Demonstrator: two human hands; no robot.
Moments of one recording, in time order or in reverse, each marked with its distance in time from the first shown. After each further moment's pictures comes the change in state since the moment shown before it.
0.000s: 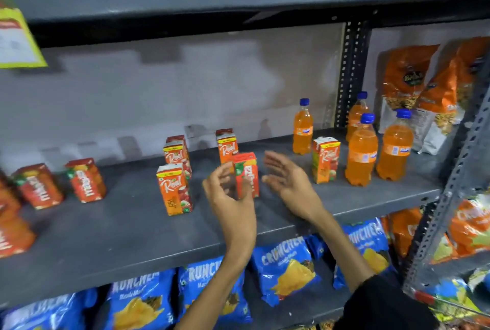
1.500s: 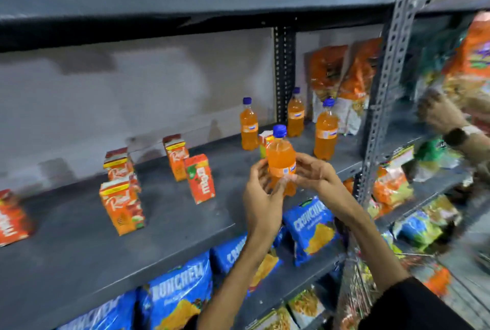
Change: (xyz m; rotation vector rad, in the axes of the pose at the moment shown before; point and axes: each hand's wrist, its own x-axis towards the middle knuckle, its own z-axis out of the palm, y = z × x) left_hand -0.067 0.015 0.073 -0.251 -0.642 -0.144; right_hand -0.080 -0.005 -0.110 0.138 0.146 0.022
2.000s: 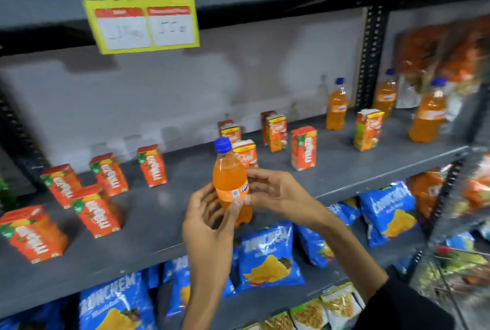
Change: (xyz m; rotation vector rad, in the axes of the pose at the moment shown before) left_hand -0.106 0.080 -0.287 0.055 0.348 0.105; right_hand -0.021 -0.038 0.285 0.094 -0.408 0.057
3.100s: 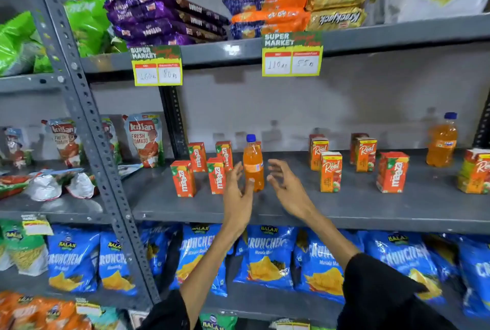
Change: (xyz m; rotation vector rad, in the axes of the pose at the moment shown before) left_hand 0.034 0.012 -0.110 0.397 0.146 0.060; right_hand 0.071 0.024 0.129 -0.317 0.041 -0.249
